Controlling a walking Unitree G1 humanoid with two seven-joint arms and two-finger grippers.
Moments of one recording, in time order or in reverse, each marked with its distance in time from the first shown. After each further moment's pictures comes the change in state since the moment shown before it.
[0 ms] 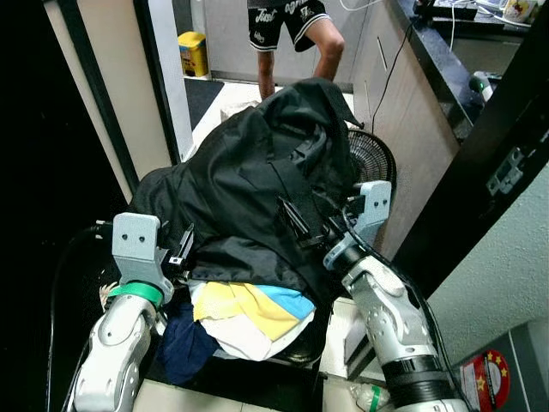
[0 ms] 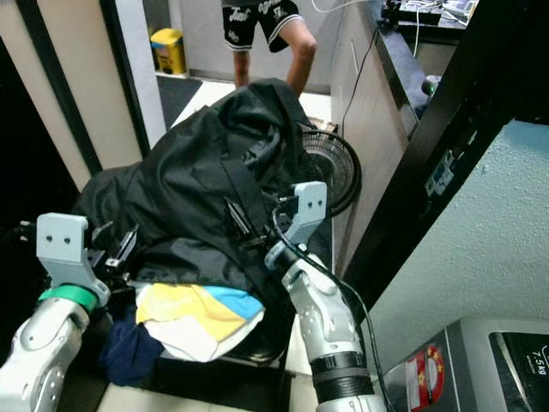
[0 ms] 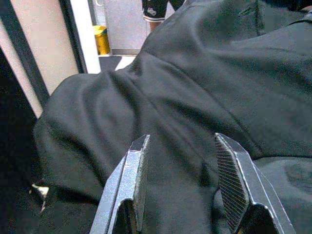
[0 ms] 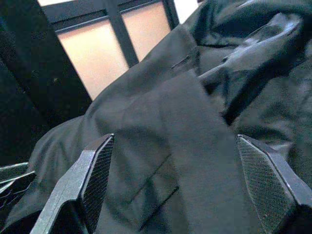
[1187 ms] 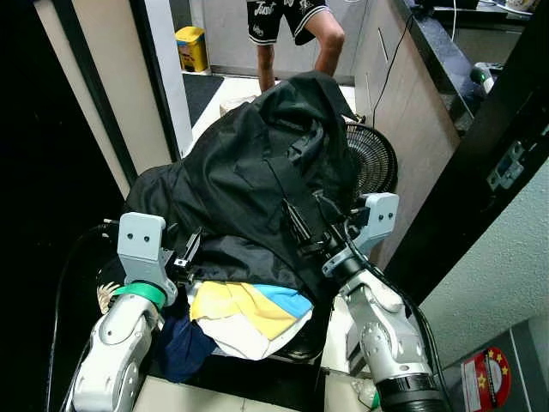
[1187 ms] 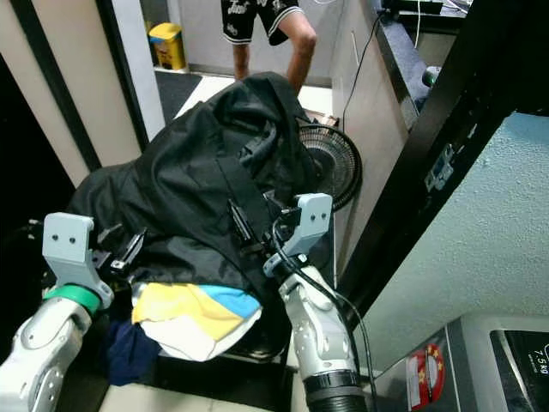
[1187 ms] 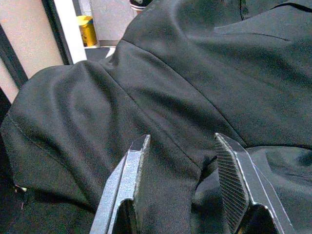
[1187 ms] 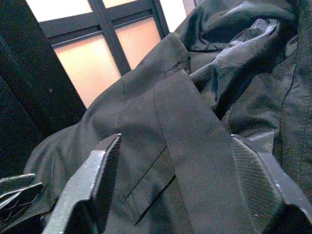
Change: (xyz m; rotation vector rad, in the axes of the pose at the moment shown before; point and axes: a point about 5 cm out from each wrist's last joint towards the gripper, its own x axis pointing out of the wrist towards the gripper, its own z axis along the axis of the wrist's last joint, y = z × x) left arm 0.000 -0.004 -0.001 -0.003 0.026 -0.055; right arm -0.008 0.016 -0.008 0.006 -0.077 -0.017
